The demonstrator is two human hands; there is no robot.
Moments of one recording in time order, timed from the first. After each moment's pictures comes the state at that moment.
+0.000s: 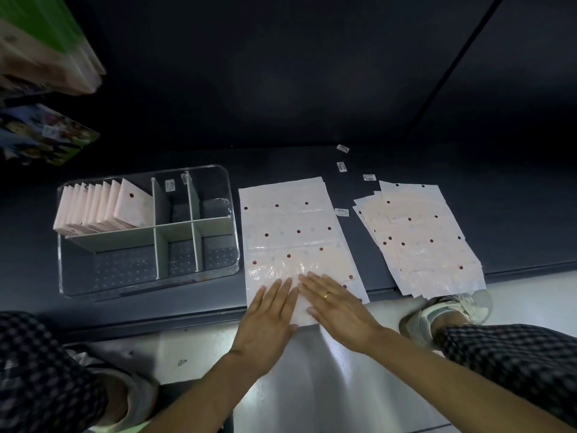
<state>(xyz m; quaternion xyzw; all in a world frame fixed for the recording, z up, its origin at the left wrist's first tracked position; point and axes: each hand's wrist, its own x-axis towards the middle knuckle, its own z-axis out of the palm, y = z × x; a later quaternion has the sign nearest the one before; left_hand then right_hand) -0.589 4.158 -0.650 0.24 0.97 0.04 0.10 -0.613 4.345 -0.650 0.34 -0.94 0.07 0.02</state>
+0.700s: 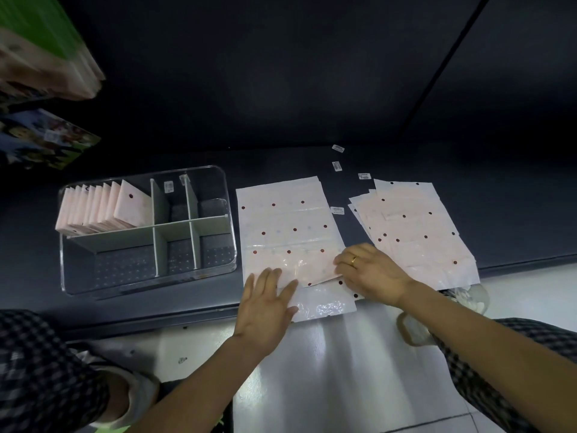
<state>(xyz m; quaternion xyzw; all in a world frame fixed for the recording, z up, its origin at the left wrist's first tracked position) -0.603 4.163 -0.648 0.18 0.97 0.07 0.12 -0.664 4.405 -0.614 0.42 -0.91 0.00 0.06</state>
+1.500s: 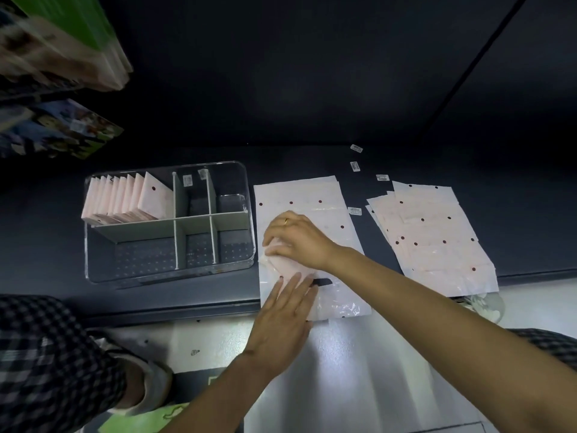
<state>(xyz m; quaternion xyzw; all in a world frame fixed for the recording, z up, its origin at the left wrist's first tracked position) -0.578 4.156 -0.638 0.25 0.96 0.14 0.01 -0.718 4.258 -0.595 0.33 -0.90 0.25 -0.12</state>
